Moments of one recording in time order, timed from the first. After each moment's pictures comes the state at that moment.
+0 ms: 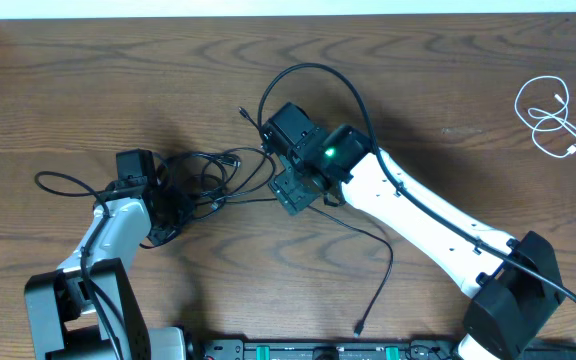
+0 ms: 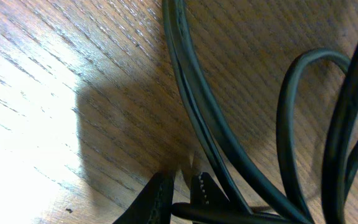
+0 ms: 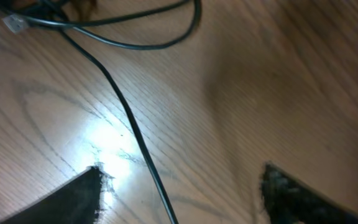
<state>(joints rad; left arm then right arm) 0.19 1.55 0.72 -0.52 0.15 -0.56 0.81 1.82 1.59 -0.99 0.02 0.13</state>
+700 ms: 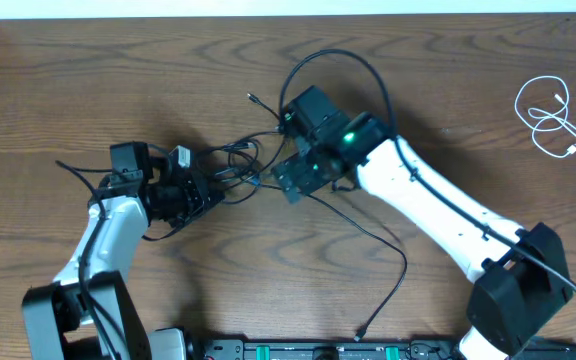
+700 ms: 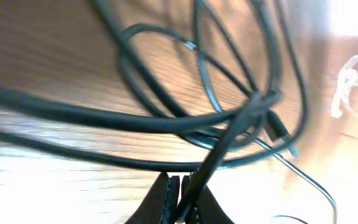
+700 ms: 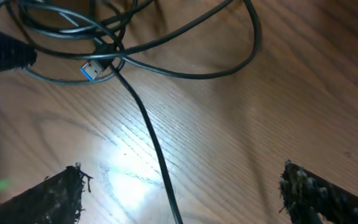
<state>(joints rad) 0.19 1.50 0.76 -0.54 0.72 -0.30 0.69 1.82 1.55 -0.92 -0.12 0.18</state>
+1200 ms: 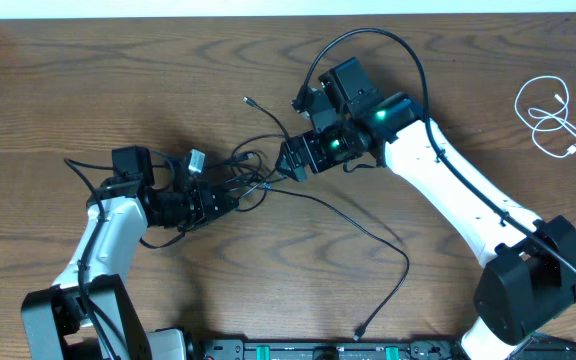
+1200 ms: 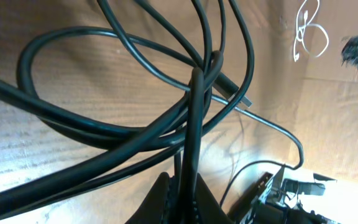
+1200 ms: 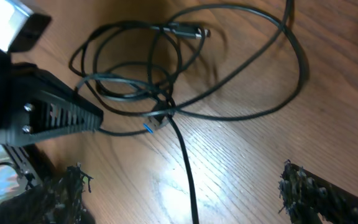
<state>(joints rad) 0.19 1.50 0.76 -0.68 0.91 -0.08 0.56 1.82 1.55 -0.83 -0.45 0.18</state>
